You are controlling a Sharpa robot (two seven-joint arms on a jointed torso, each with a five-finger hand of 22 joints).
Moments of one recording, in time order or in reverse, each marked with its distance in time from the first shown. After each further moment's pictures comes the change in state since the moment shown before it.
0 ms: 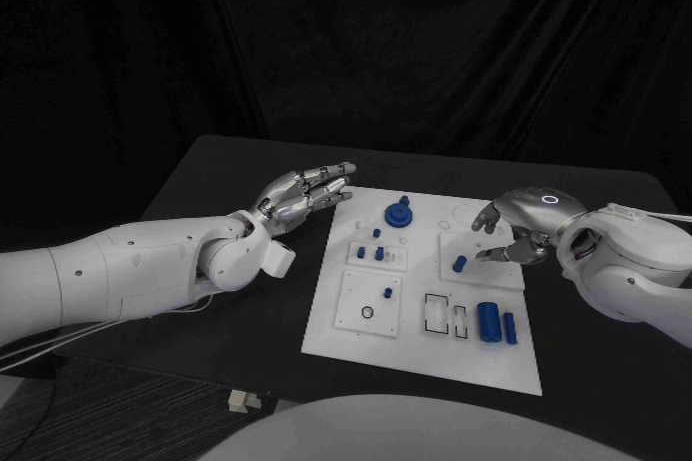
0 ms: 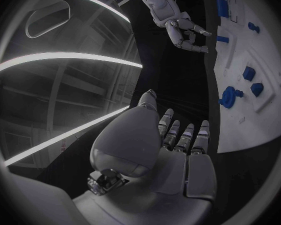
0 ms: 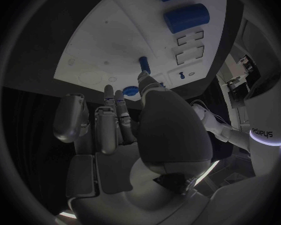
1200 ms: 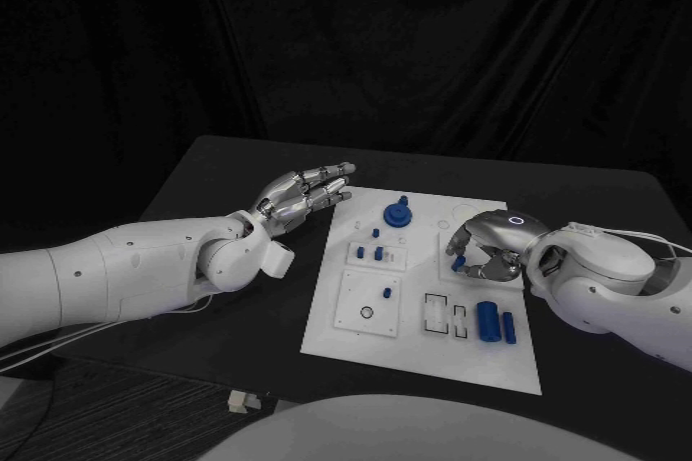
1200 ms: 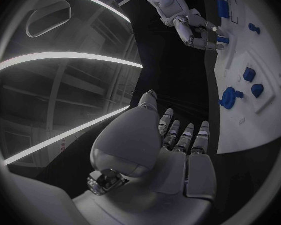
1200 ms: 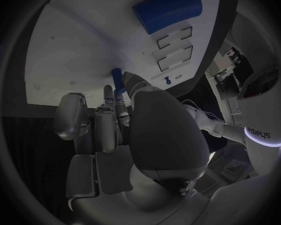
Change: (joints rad) left arm 0.000 0.001 0.000 -0.001 0.000 0.007 0.001; left_hand 0.008 0.008 0.003 -0.003 0.009 0.000 0.000 0.000 0.000 0.000 0.000 0.000 0.000 0.000 0.000 0.000 0.000 -0.016 -0.007 0.000 -0.004 -0.024; right arm -0.069 0.078 0.000 -0.057 0.077 -0.017 0.101; right_hand 0.156 0.032 0.105 -0.063 0.243 0.043 0.032 0.013 -0.002 0.007 0.007 -0.010 -0.007 0.000 0.000 -0.014 -0.004 0.000 -0.007 0.000 -0.016 0.000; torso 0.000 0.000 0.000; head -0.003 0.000
